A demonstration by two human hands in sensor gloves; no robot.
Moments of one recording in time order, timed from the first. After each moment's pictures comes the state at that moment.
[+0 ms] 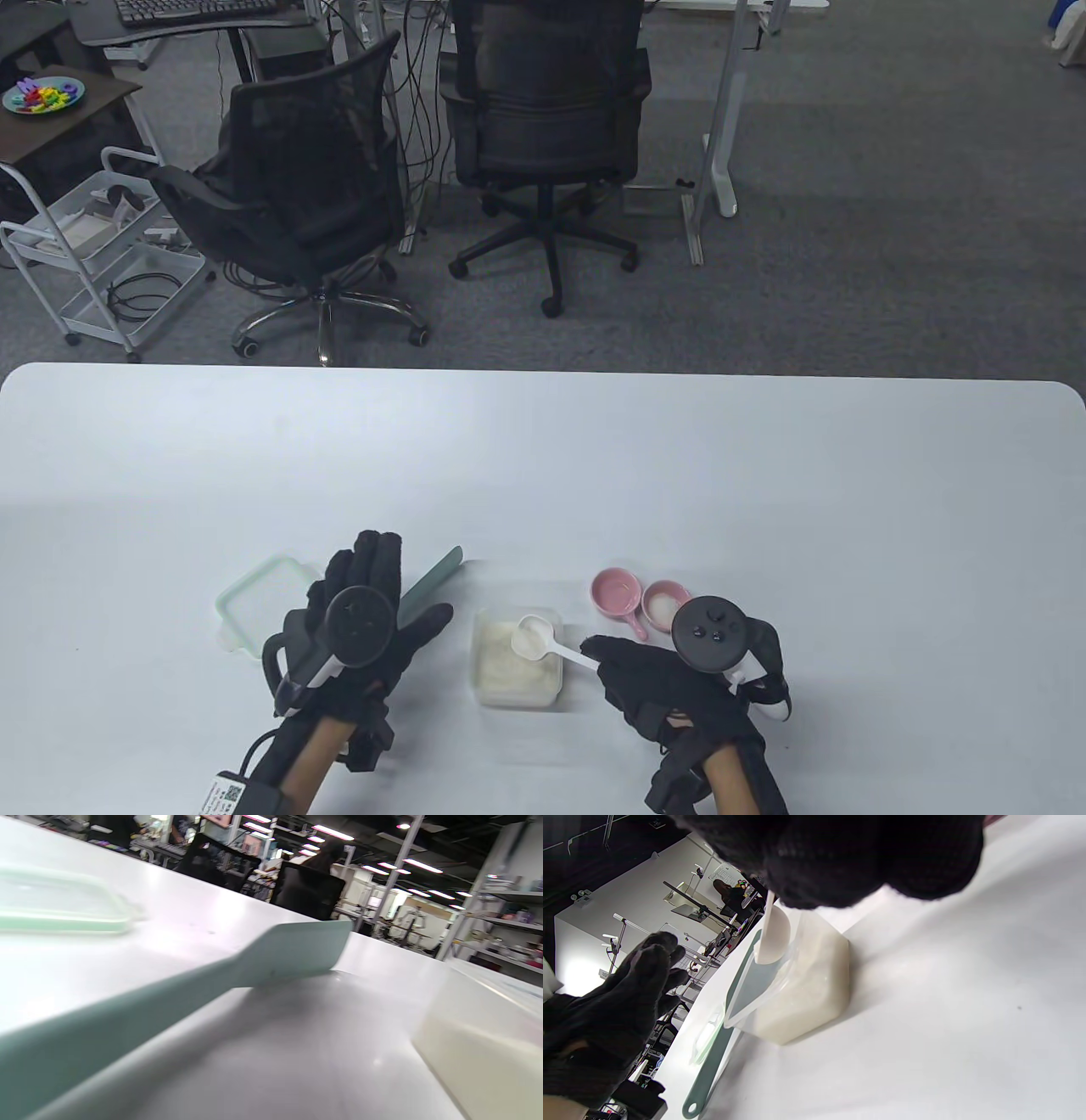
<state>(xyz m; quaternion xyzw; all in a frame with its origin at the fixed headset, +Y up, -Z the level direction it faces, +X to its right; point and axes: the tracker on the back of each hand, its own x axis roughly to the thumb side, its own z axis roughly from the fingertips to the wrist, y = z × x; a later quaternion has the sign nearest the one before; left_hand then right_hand) -0.229 -0.708 -0.332 0.00 0.01 0.17 0.99 0.134 -0.722 -0.310 0.11 0.19 0.89 0.41</state>
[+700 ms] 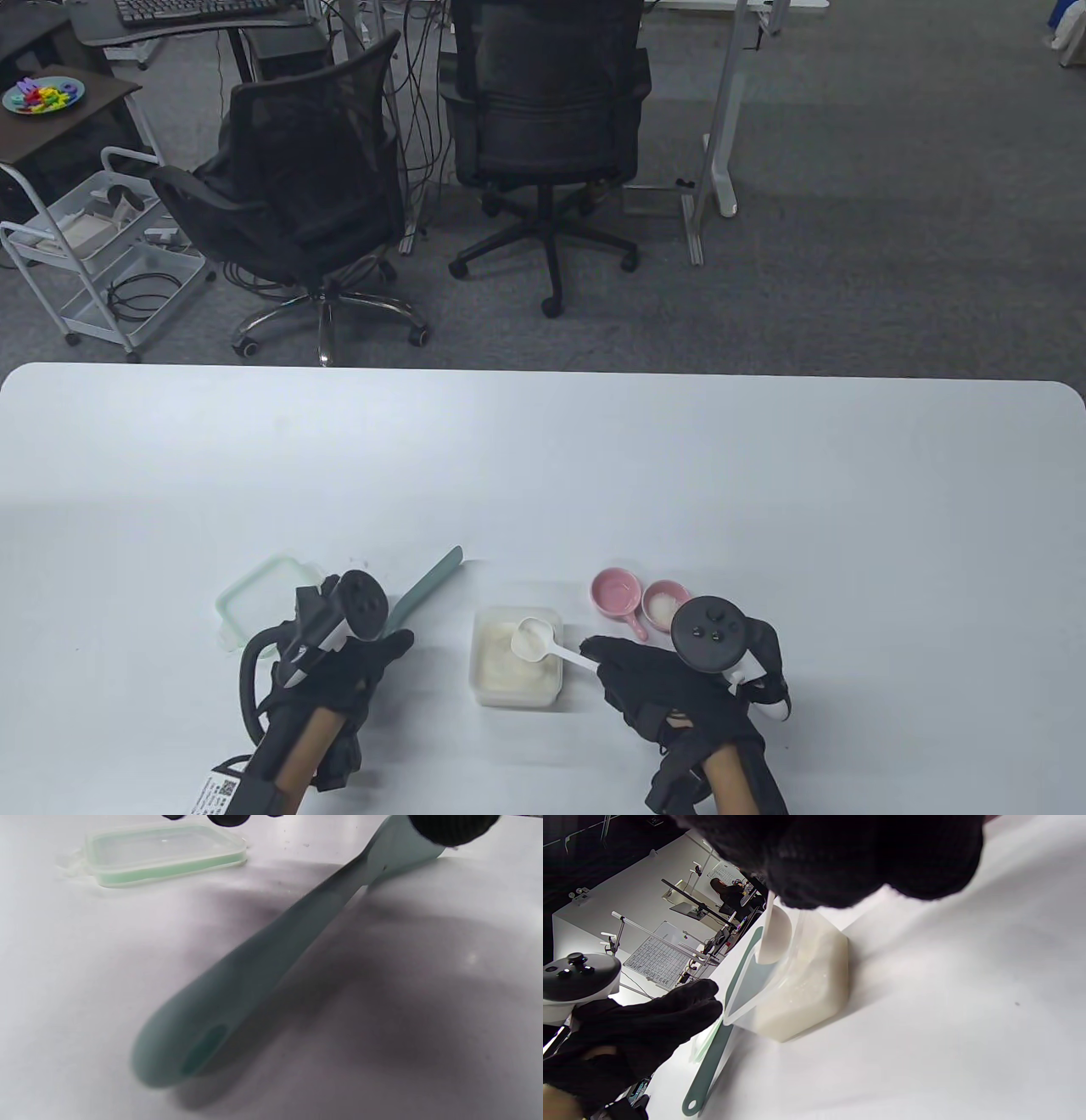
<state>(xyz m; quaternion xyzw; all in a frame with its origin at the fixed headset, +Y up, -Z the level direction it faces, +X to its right) -0.233 -0.729 -0.342 -0.19 0.08 0.03 0.98 0.134 -0.722 -0.310 0.11 0.20 0.89 0.40</state>
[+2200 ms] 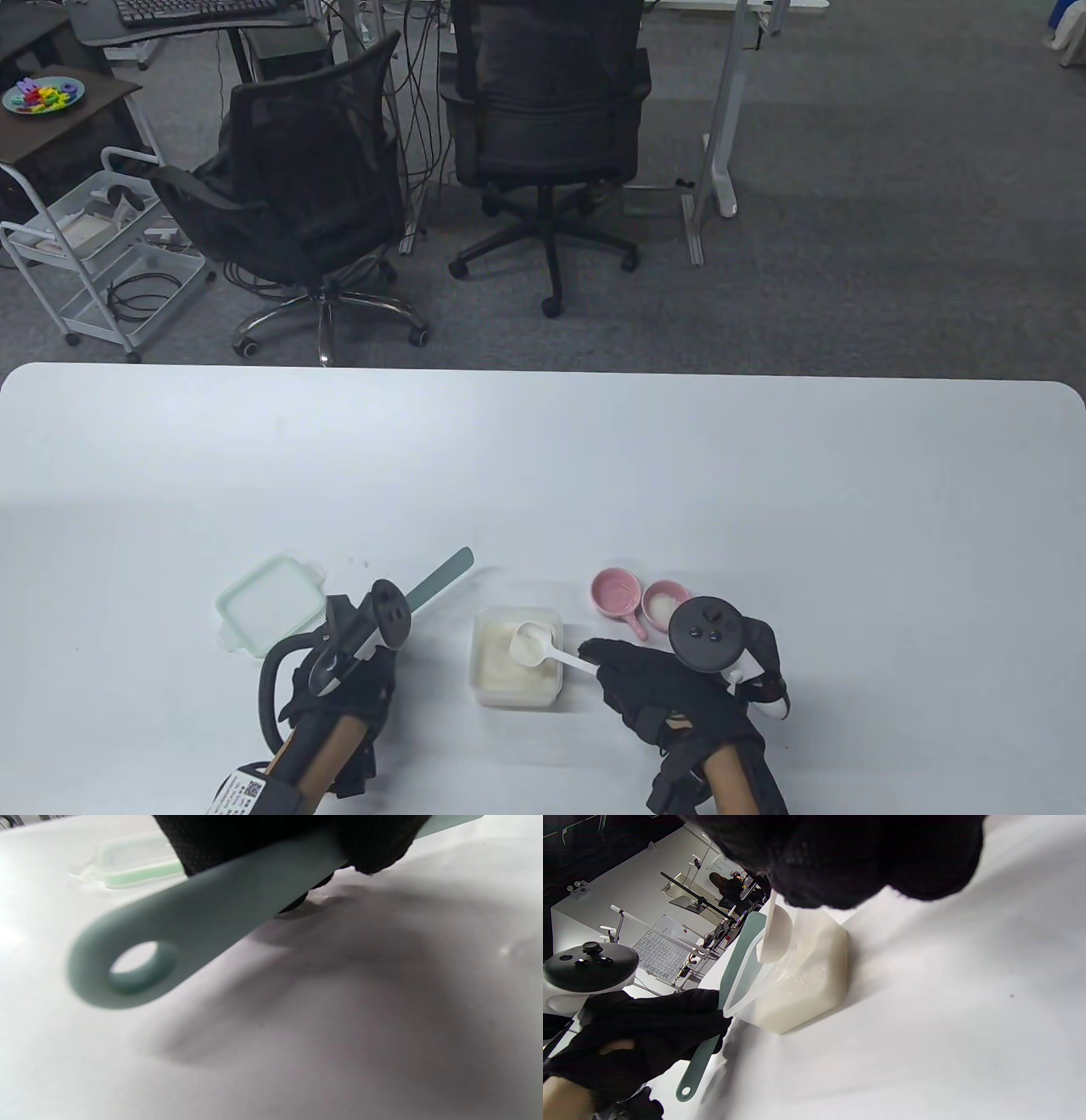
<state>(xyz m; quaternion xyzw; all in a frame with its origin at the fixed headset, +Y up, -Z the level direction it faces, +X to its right) -0.218 -0.731 -0.338 -0.19 0.10 0.02 0.98 0.132 -0.722 -0.309 0.12 0.21 0.88 0.40</state>
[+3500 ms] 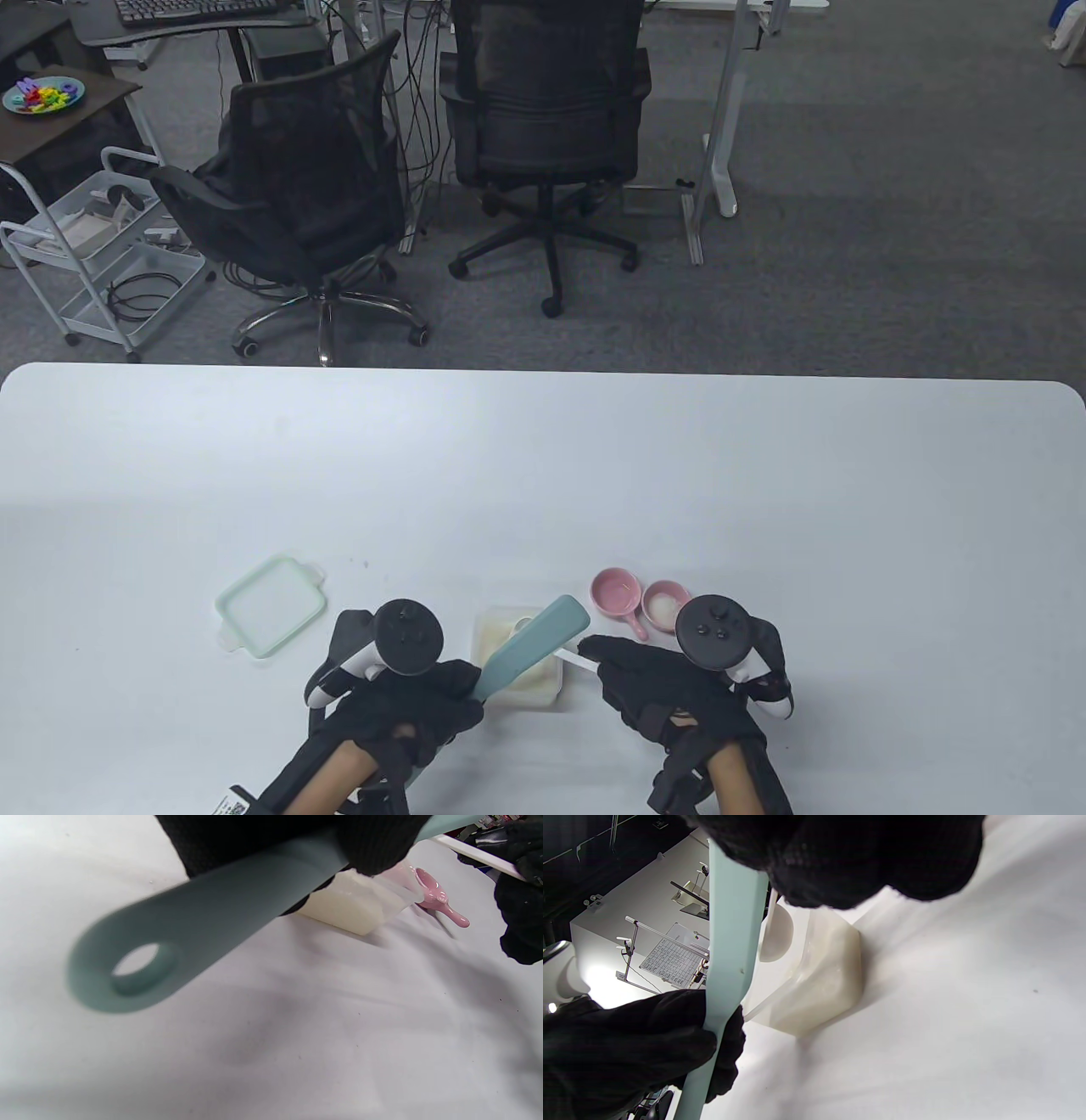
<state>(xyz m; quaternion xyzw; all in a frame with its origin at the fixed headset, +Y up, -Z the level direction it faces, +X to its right) -0.170 -0.713 -0.301 -0.31 -0.12 0.21 0.92 0.135 -0.721 -0.310 0.13 0.21 0.87 0.43</state>
